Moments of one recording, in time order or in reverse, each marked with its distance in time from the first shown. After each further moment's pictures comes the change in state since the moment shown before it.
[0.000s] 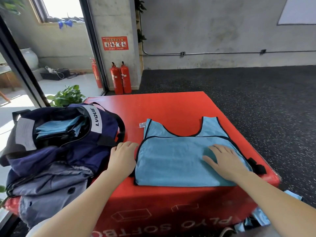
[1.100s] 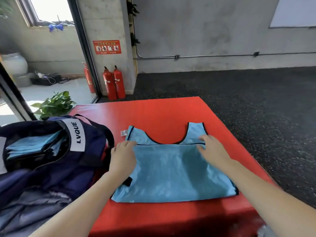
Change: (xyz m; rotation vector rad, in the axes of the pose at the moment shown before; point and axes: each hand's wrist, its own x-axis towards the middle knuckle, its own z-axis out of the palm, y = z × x) left_hand 0.082 0.016 0.030 -0.185 0.060 -0.063; right_hand 0.102 -0.011 -0.015 0.358 0.146 0.089
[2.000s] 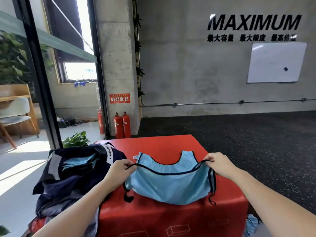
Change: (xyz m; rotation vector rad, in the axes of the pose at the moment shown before) left_hand -0.130 0.009 -0.167 -0.492 0.023 0.063; right_hand -0.142 -0.032 -0.154 0.209 0.019 -0.041
